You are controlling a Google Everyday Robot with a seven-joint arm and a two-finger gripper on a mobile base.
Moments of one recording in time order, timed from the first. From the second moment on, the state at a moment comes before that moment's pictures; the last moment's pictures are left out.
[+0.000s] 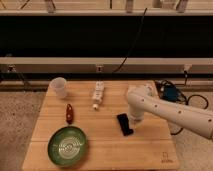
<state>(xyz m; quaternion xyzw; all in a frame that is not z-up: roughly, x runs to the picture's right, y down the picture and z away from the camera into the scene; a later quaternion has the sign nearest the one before) 0.151 0.213 0.806 -0.37 -0.02 -0.02 0.93</state>
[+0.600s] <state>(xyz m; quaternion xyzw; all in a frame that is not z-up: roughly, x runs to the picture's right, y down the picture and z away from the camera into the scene) 0.125 0.207 0.819 -0.37 -0.02 -0.06 0.92</state>
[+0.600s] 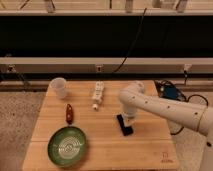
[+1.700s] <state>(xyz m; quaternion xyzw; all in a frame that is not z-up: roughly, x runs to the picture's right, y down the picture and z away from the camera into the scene) 0.113 0.190 0.834 -0.36 0.00 -0.07 0.93</state>
